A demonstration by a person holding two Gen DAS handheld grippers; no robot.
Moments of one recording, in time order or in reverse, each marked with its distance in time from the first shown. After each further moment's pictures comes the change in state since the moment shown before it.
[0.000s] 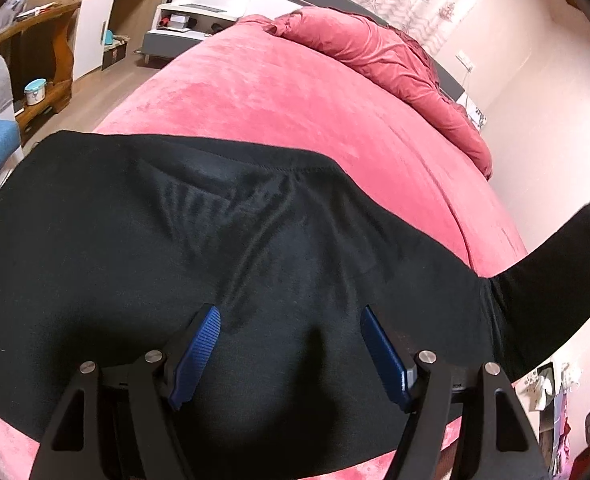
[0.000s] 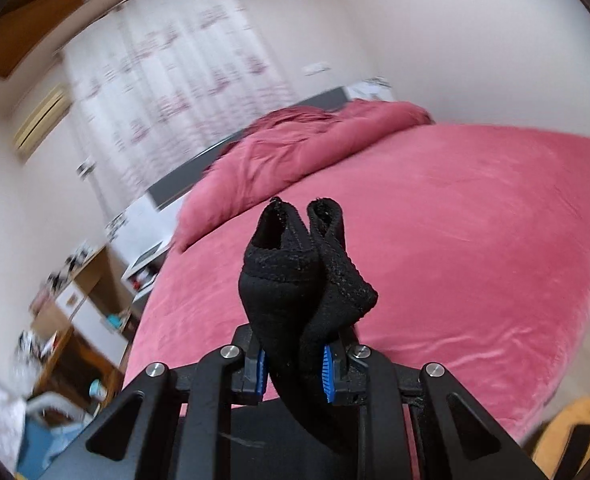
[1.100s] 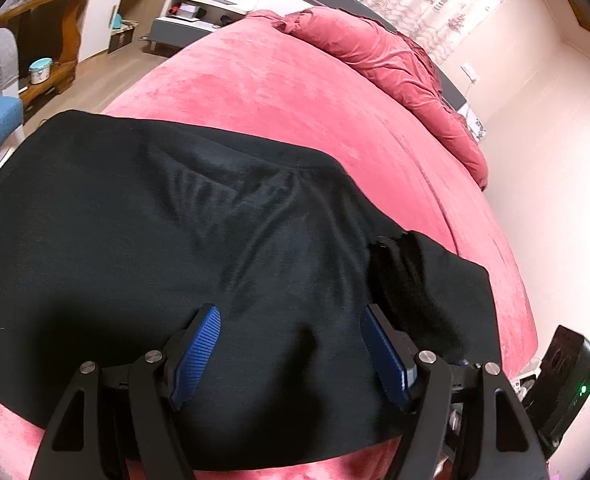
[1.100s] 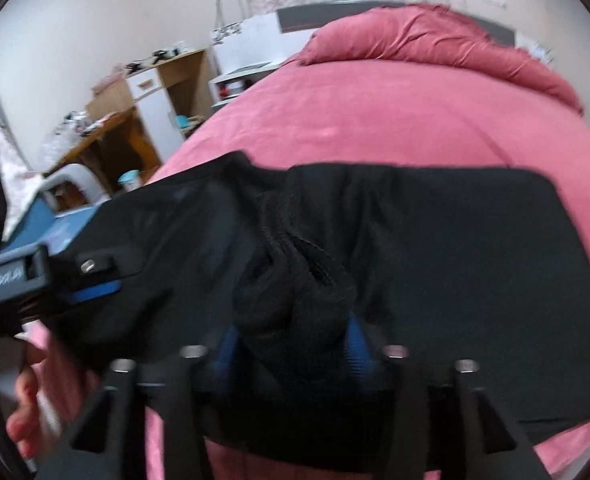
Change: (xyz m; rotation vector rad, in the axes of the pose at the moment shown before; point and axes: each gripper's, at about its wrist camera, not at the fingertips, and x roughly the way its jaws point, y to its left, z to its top) left arm 0.004 0.001 0.000 -0.053 0.023 -0.050; right arm 0.111 0.113 -0.230 -0.435 0.486 0.270
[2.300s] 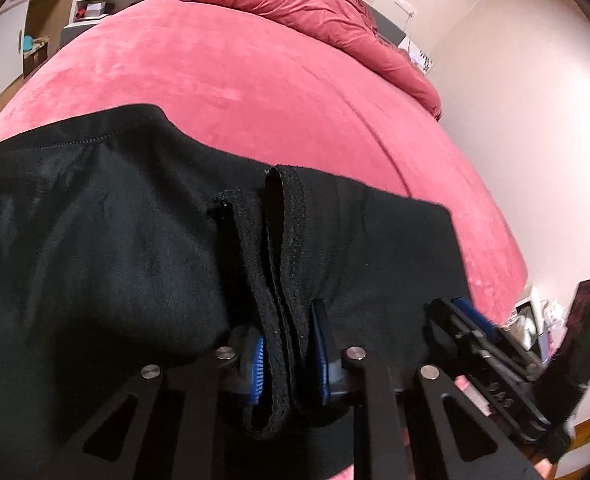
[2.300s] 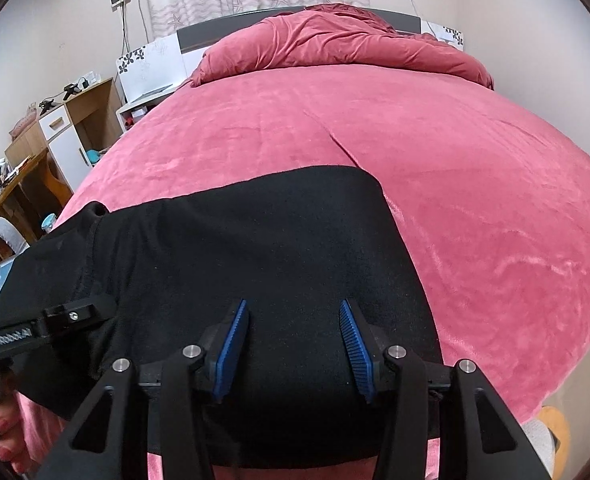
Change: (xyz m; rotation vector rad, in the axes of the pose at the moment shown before) left arm 0.065 -0.101 -0.009 0.214 0.138 -0.109; right arm -0.046 -0.103 0.001 0.170 -0.041 -0.341
